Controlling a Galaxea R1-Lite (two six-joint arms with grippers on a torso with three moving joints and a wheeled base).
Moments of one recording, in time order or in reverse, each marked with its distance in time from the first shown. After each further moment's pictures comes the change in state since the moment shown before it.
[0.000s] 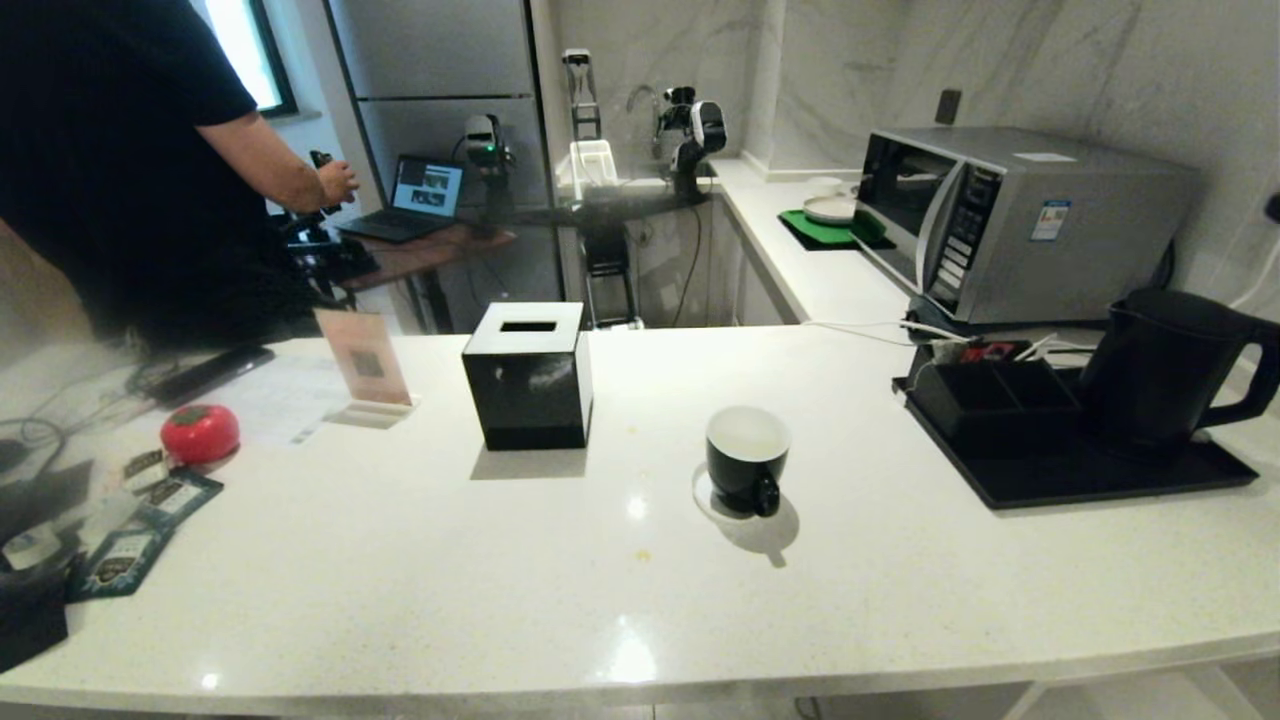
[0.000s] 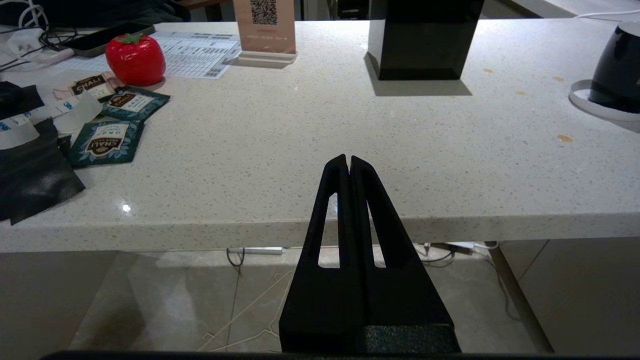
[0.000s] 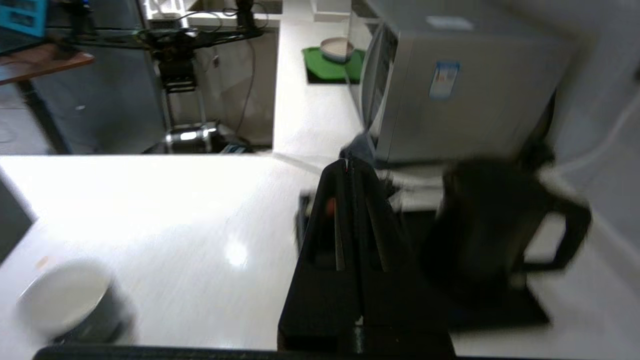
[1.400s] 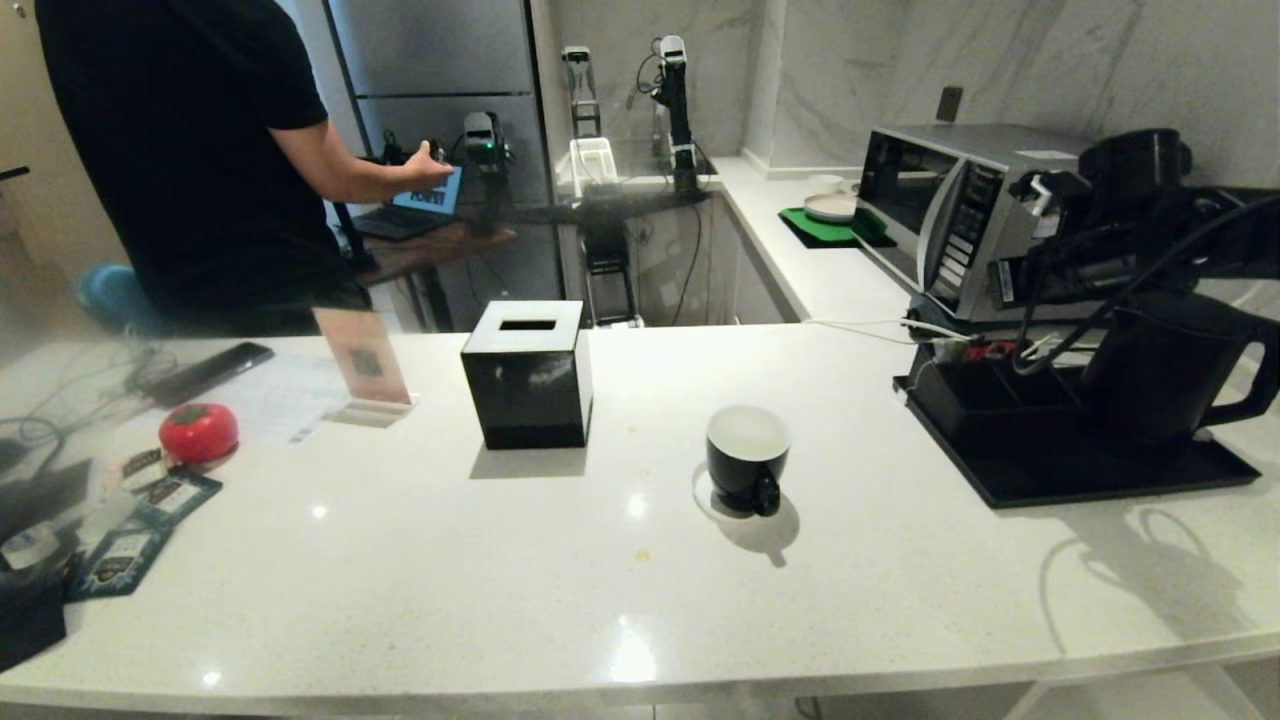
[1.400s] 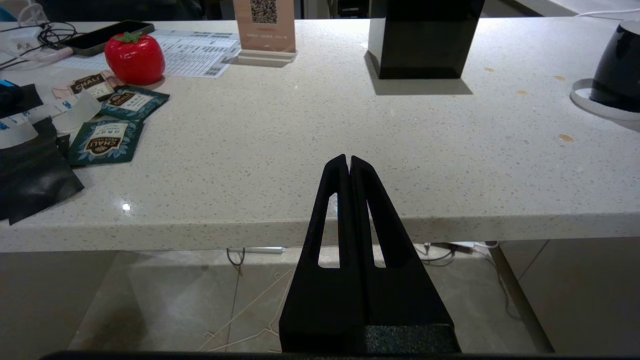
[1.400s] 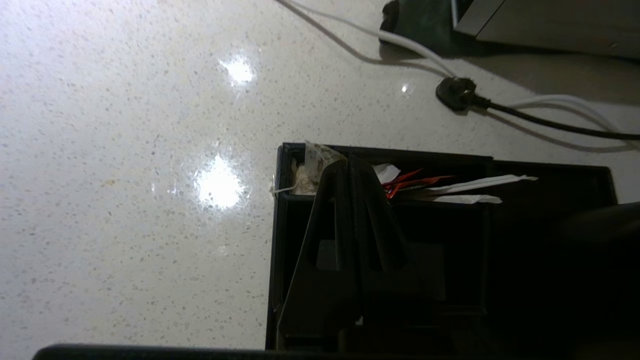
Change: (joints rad) left arm 0.000 0.000 0.000 0.000 0.000 0.000; right arm -0.041 0.935 -1.023 0.663 0.099 -0.125
